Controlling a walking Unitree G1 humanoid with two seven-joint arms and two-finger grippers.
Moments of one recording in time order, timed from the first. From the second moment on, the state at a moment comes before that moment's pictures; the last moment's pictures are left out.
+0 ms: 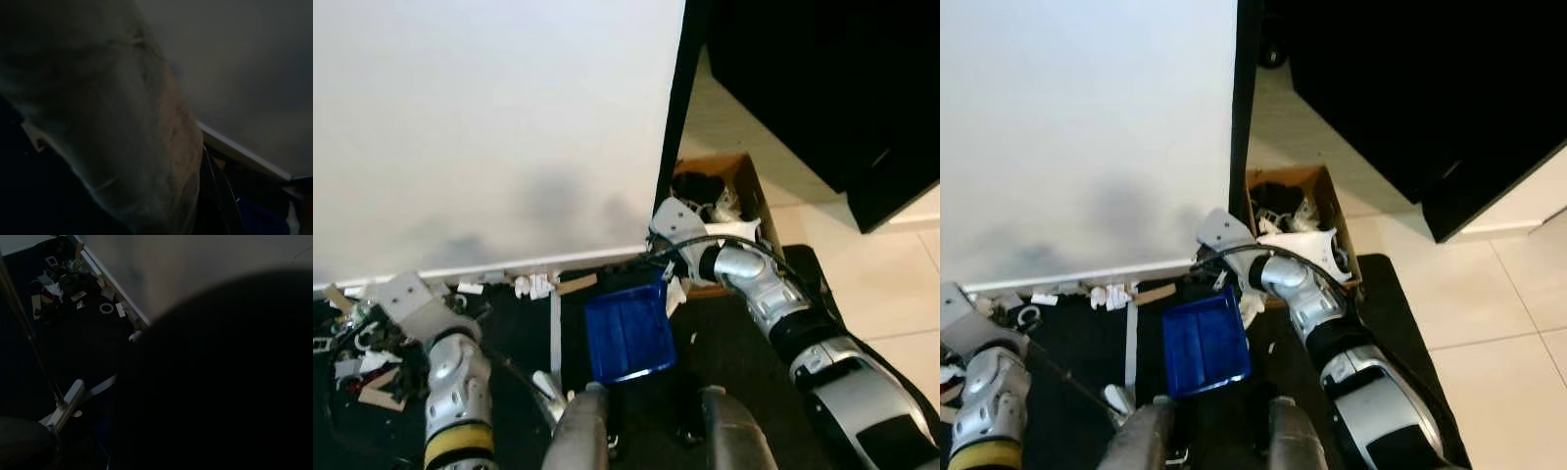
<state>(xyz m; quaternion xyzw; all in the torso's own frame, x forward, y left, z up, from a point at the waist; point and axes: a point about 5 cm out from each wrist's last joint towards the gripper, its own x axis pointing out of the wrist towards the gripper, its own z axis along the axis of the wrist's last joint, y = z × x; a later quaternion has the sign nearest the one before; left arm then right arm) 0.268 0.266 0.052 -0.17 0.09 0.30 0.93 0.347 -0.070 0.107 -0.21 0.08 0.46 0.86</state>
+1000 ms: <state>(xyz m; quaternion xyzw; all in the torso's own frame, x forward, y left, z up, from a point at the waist) 0.306 0.232 0.107 -0.11 -0.03 0.12 0.99 0.340 -0.073 0.105 -0.19 0.07 0.47 0.86</state>
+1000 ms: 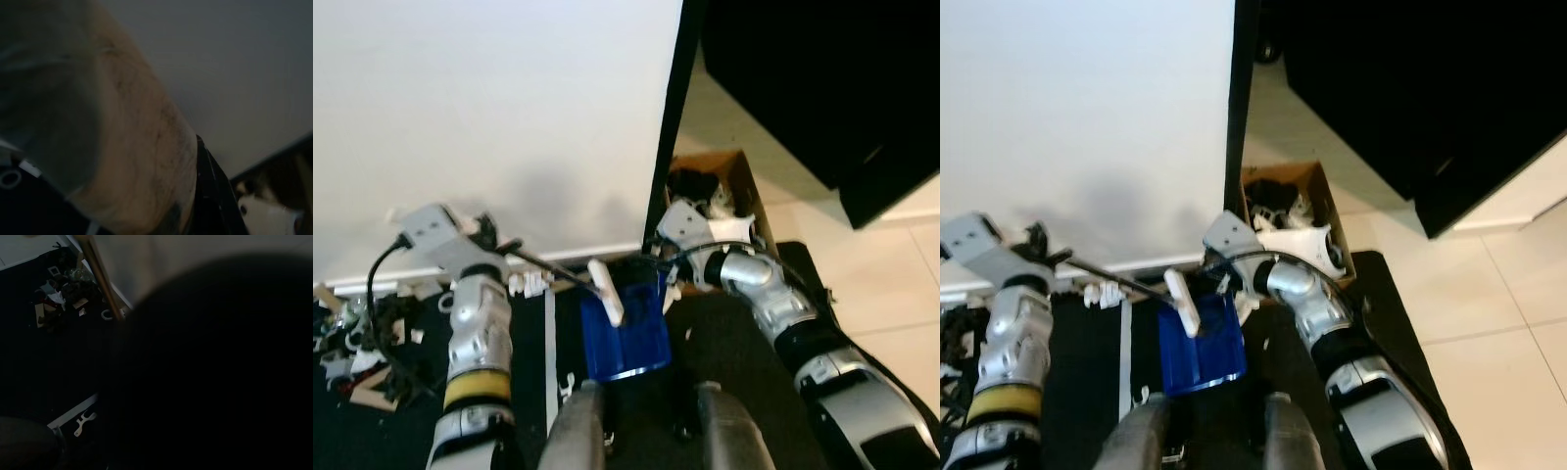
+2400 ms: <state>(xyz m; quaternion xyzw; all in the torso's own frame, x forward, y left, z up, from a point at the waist) 0.237 0.282 0.037 -0.17 0.12 0.30 0.93 0.336 -0.078 0.103 -0.18 0.06 0.47 0.86</state>
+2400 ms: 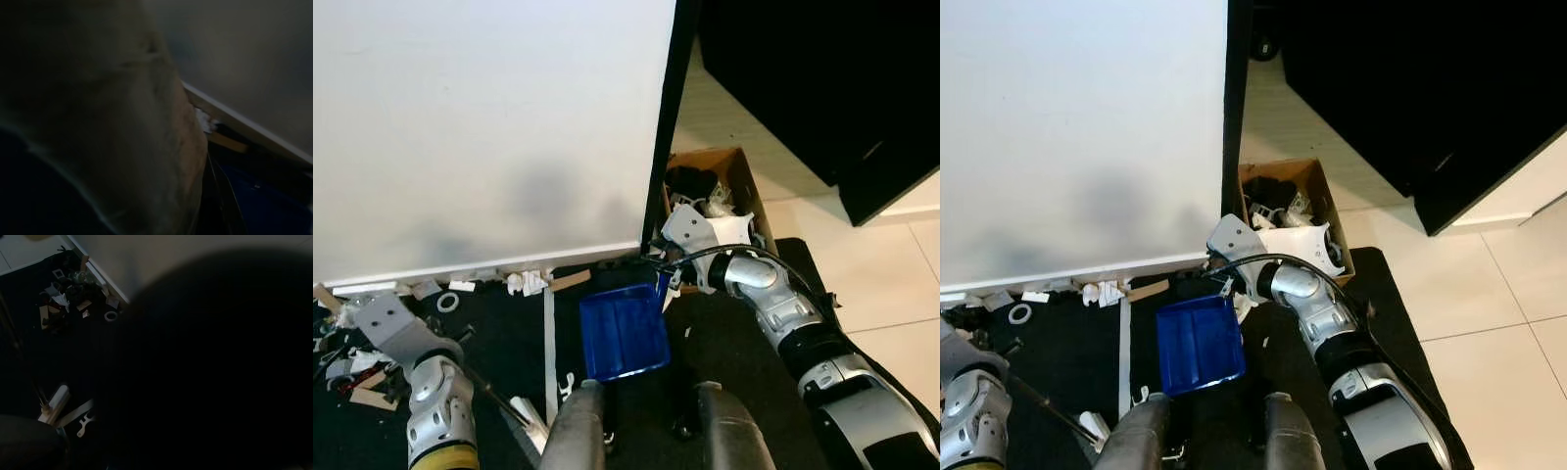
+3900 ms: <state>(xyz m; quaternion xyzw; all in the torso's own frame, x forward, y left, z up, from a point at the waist) 0.216 0.291 0.100 -0.06 0.03 0.23 0.97 0.329 -0.066 0.113 -0.24 0.04 0.59 0.77</state>
